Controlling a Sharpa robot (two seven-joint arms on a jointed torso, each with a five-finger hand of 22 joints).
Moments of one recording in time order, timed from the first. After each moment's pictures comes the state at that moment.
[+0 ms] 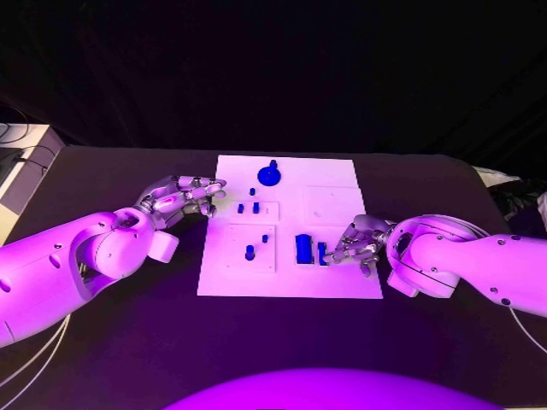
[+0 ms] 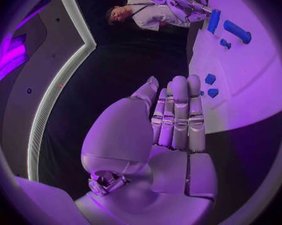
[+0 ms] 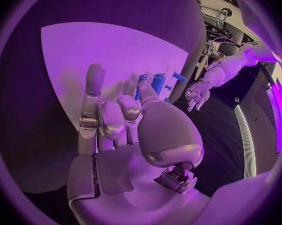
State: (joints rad) left arm 0.94 -0.87 0.18 1.41 -0.20 -0.02 0.22; left_hand 1.40 -0.02 0.14 0.02 0.05 1.04 0.15 0.07 0.06 1.17 0.08 0.22 0.07 1.17 0.01 0.96 0.46 0.14 1.15 0.01 0.38 1.24; right arm 1.12 -0.96 -0.14 1.72 -1.05 -0.24 -0.52; right_hand 1.16 0.05 -0.06 -0.01 0.24 1.21 -0.01 0.22 0.60 1.39 -0.07 0.94 1.30 1.44 -0.12 1.23 0.96 0.07 1.47 -0.13 0.20 1.04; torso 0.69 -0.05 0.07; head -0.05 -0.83
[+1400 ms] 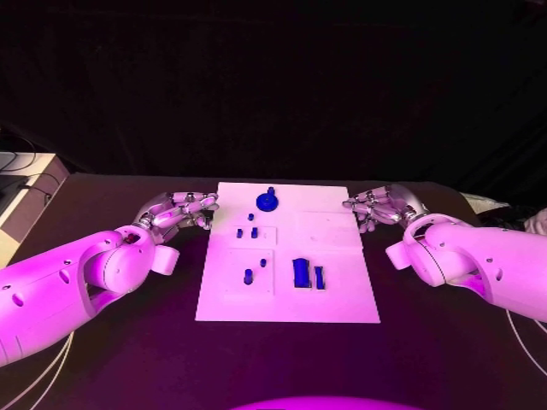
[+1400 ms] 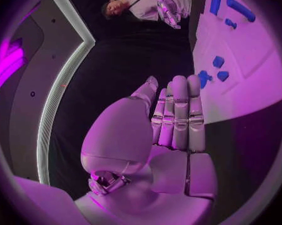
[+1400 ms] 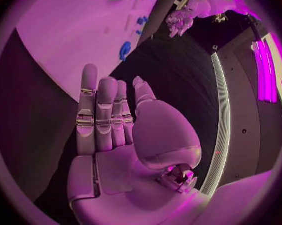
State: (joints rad) left arm 0.95 -0.83 0.18 1.32 -0.18 -0.11 0.27; left_hand 1.39 -0.02 0.13 0.03 0.05 1.04 0.14 0.07 0.06 1.17 0.08 0.22 0.07 1.12 0.01 0.90 0.43 0.13 1.12 0.02 0.34 1.22; right arm 1.14 -0.90 -0.12 1.41 -0.50 -0.60 0.16; right_hand 1.26 0.07 -0.15 -0.03 0.35 1.08 0.10 0.07 0.42 1.17 0.01 0.50 0.86 1.32 -0.05 0.78 0.61 0.05 1.30 -0.06 0.07 0.83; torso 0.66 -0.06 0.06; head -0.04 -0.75
